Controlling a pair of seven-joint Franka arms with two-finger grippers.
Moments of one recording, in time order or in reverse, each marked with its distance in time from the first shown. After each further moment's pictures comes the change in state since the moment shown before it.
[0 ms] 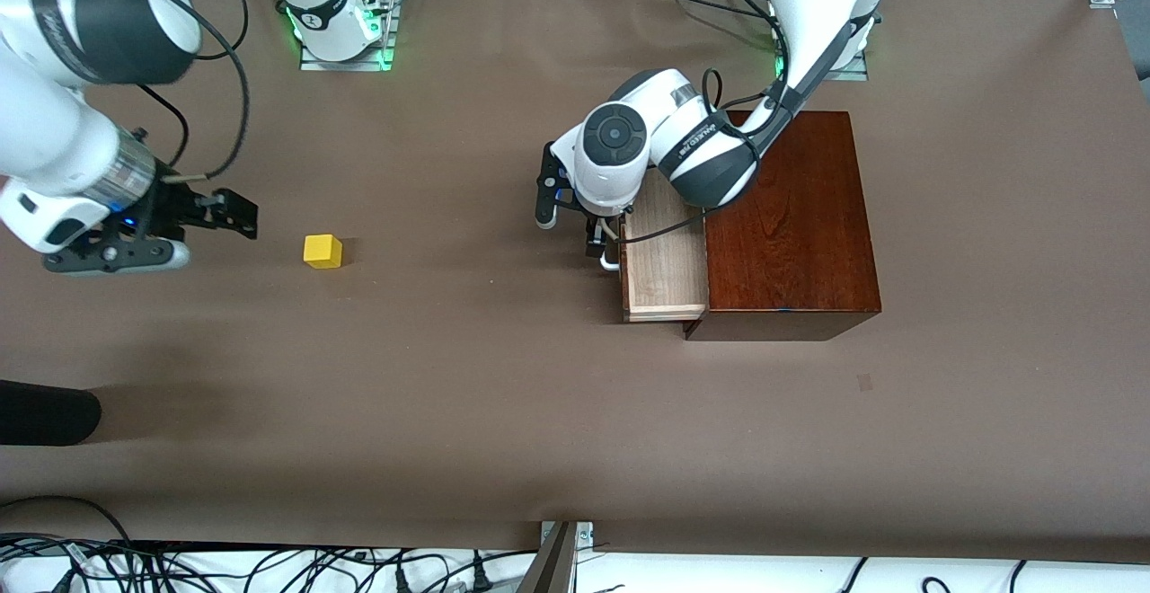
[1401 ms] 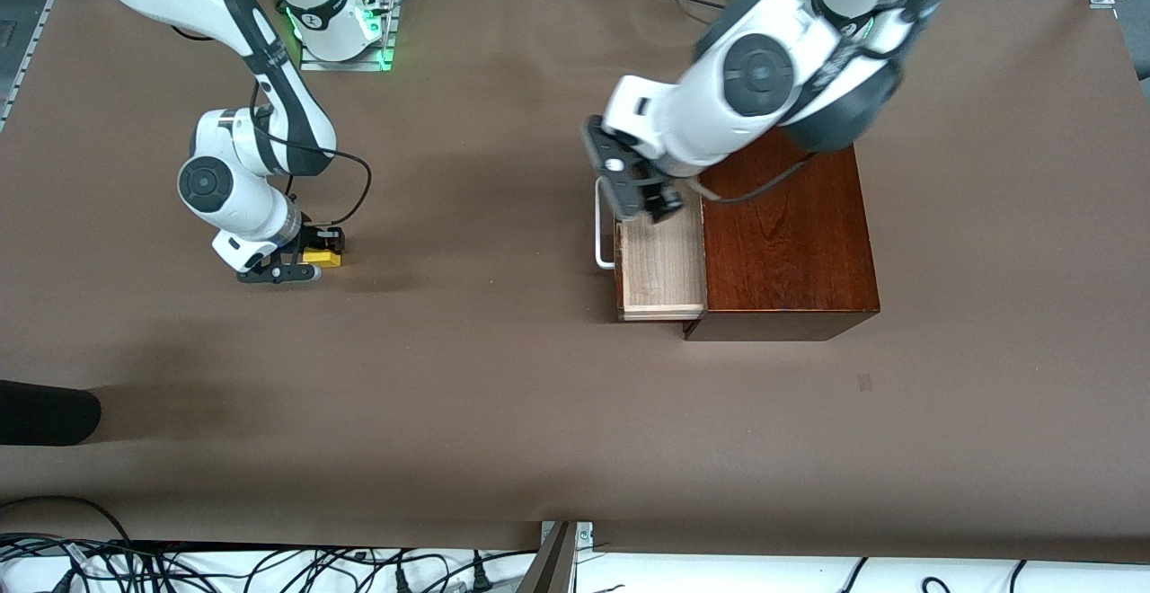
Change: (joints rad) left arm 0.129 -0.237 -0.025 -0.051 -0.355 -0.043 -0.285; right arm -0.003 0.185 -0.009 -0.694 0.011 0.813 0.003
